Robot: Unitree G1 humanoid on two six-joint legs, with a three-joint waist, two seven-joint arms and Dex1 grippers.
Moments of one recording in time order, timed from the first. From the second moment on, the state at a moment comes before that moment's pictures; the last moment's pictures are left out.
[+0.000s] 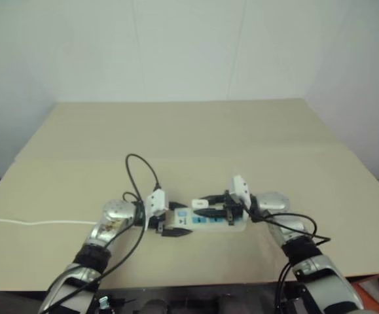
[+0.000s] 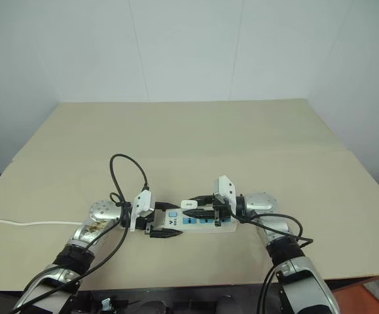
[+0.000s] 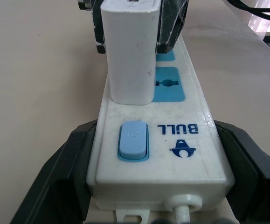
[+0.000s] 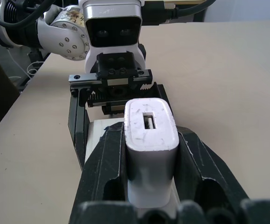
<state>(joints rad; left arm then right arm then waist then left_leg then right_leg) -0.46 0.41 -0.23 0.45 -0.19 -0.13 -1.30 -0.55 -0.38 0.25 0.49 0.33 -0.13 1.31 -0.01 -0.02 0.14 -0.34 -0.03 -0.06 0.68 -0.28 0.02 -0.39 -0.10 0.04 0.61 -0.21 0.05</state>
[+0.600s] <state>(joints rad) -0.46 0.41 -0.23 0.44 -0.19 -0.13 -1.30 -0.57 -0.40 0.27 0.51 0.28 -0.10 1.35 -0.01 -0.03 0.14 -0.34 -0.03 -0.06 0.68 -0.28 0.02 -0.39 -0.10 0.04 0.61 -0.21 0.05</state>
